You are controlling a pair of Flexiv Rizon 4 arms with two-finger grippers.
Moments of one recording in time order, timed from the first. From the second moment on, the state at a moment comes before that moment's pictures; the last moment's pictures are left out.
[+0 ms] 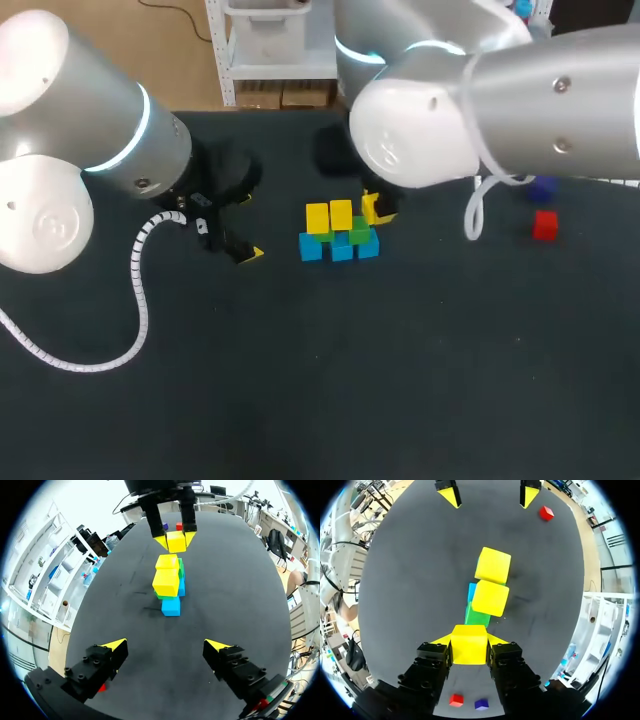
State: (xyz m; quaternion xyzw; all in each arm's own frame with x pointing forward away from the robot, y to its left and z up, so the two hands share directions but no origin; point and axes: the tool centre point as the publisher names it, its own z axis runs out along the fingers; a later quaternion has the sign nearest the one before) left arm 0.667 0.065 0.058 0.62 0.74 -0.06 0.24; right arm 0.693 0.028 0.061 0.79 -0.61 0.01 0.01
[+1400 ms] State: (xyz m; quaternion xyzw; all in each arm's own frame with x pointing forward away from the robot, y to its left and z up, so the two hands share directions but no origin) left arm 0.667 0.065 0.058 0.62 0.74 -0.06 0.24; right arm 0.714 0.042 0.043 0.78 -0.62 -0.02 0.03
